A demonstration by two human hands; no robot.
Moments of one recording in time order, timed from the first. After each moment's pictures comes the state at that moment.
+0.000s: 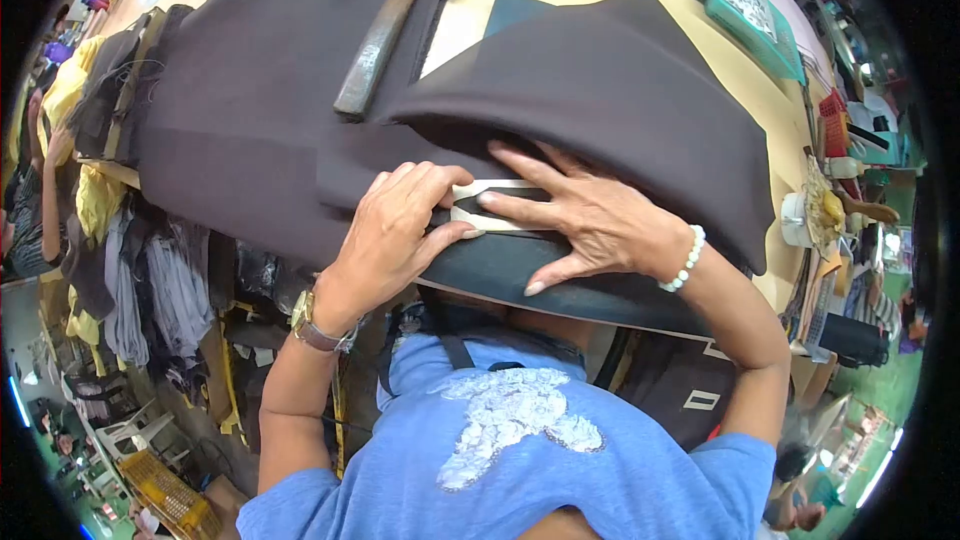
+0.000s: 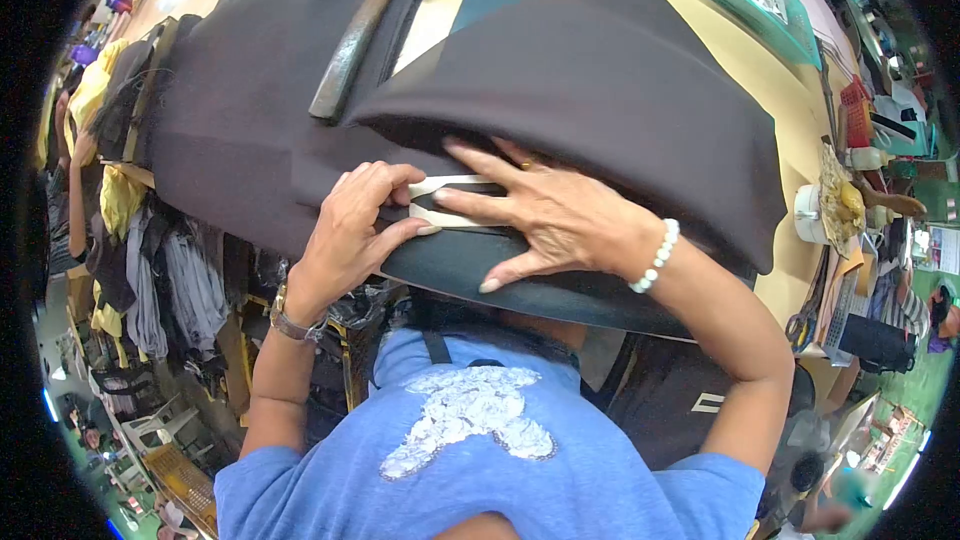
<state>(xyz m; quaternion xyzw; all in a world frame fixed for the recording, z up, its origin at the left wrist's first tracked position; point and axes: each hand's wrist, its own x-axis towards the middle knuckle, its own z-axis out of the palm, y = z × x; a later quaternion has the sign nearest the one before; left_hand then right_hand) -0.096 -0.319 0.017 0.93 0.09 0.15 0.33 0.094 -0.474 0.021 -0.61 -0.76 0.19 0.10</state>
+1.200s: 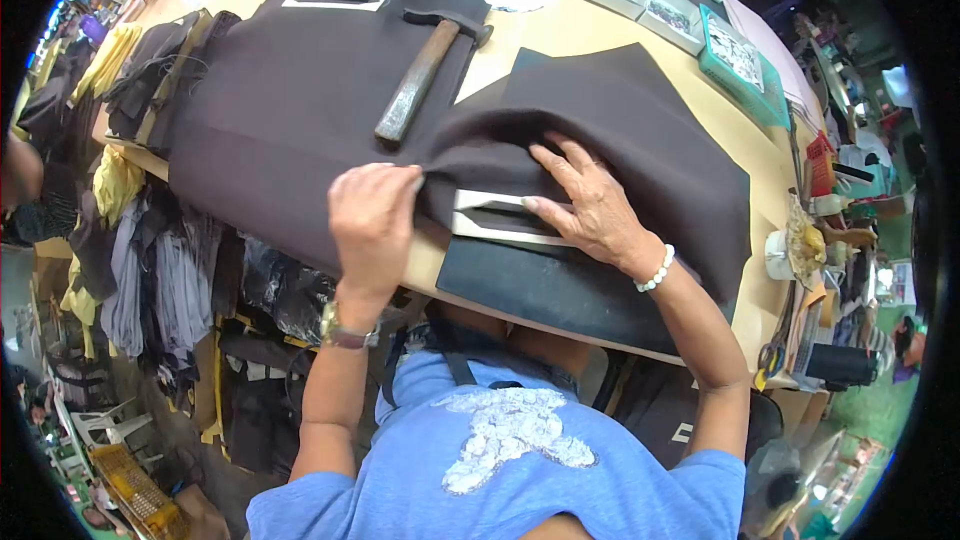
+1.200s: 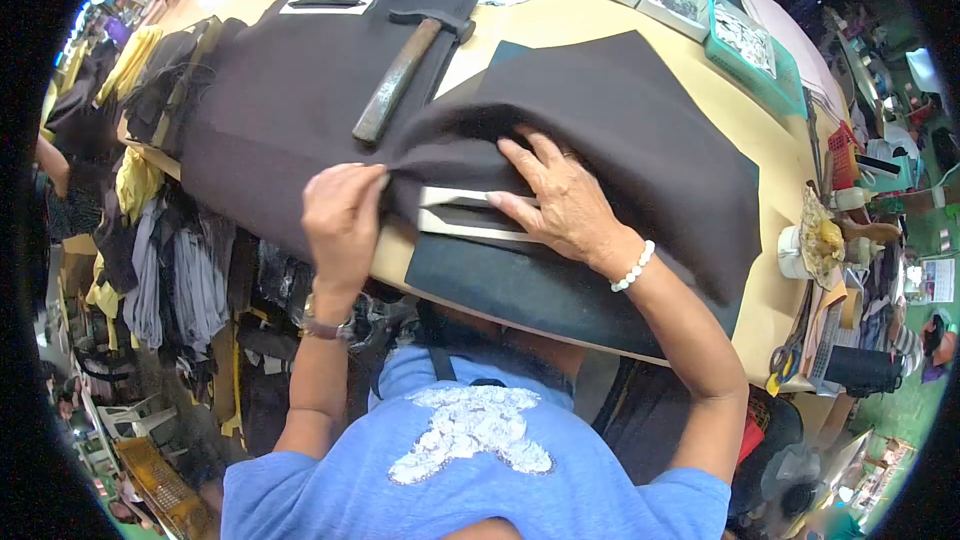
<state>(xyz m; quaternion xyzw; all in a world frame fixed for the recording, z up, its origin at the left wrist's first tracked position) -0.110 -0.307 0.003 0.88 0.25 0.39 0.12 0.095 -0.456 0.017 -0.74 -0.64 0.05 0.22</state>
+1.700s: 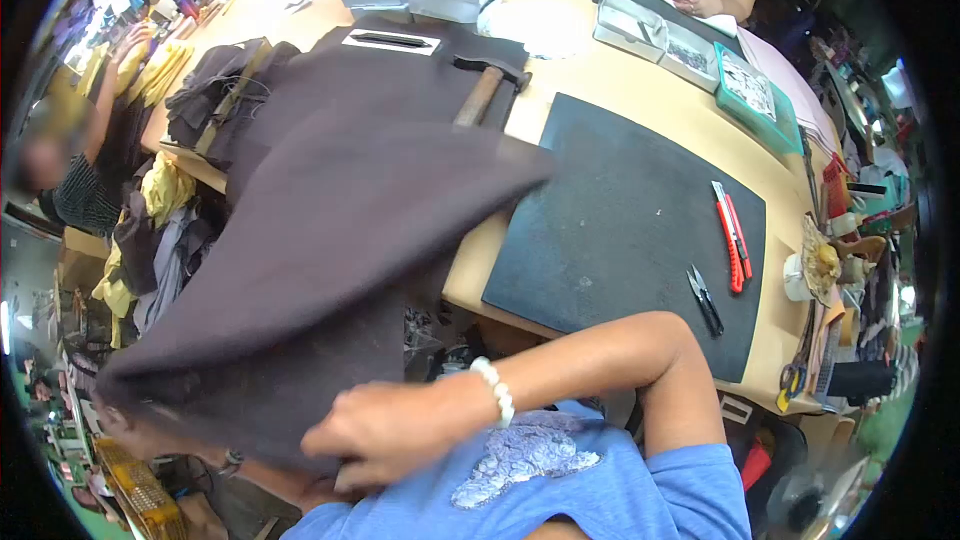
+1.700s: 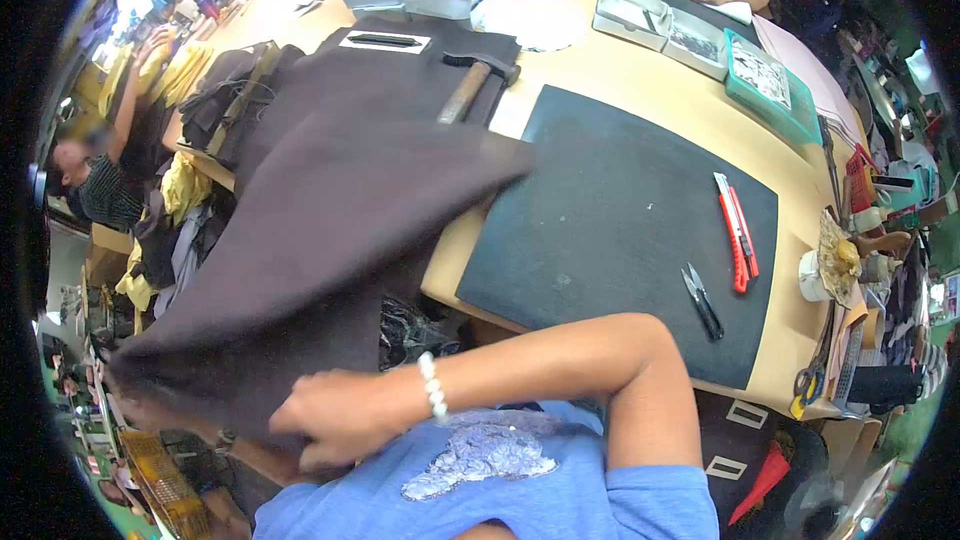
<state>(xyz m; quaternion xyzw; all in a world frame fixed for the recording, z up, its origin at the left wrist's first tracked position) -0.402 -0.287 0.105 0.53 0.49 0.69 -0.04 -0.126 -0.403 0.098 -0.21 -0.78 0.51 0.30</state>
